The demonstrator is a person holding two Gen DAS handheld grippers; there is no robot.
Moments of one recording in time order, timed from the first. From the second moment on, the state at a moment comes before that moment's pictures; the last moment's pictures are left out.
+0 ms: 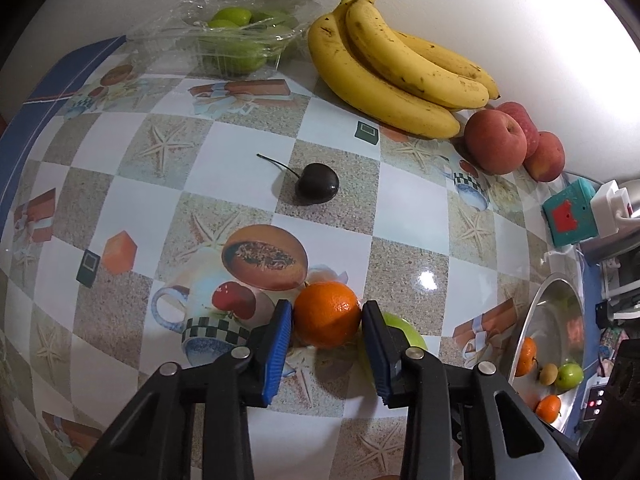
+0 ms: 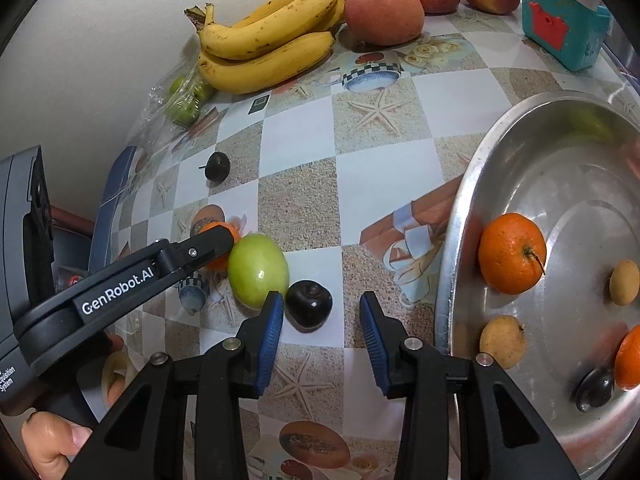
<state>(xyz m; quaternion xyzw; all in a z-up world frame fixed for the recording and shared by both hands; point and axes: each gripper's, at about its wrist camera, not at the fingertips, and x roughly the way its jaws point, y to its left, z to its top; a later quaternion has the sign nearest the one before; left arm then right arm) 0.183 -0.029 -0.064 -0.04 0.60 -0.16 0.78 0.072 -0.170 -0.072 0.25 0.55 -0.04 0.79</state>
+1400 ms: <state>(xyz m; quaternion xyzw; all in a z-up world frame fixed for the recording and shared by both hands) 0.180 -0.018 -0.050 -0.03 0.59 -0.14 0.79 0.066 -0.176 -0.066 0.25 0.55 -0.06 0.80</state>
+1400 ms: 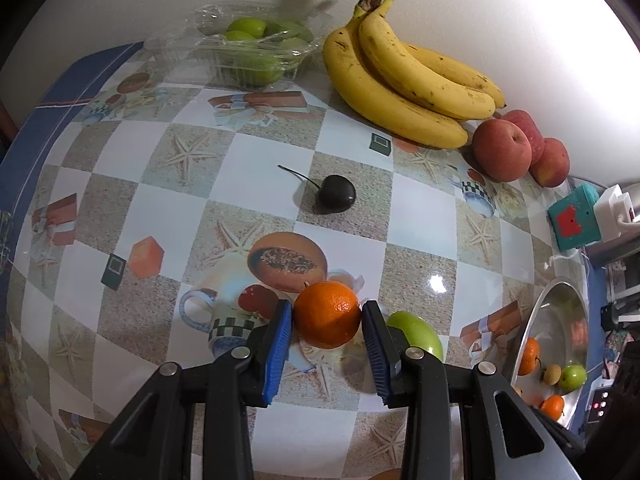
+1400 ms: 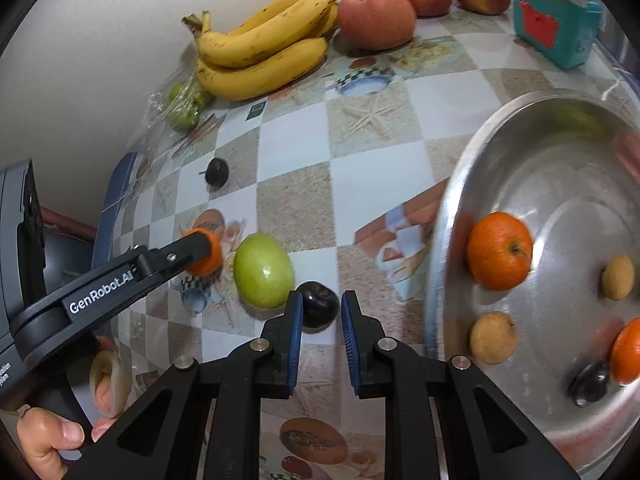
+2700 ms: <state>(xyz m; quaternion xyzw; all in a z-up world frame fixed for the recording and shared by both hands) 0.181 -0.015 -0.051 -0.03 0.60 -0.14 0.79 0.088 -0.122 -0.081 0.05 0.60 -0.05 0.80</state>
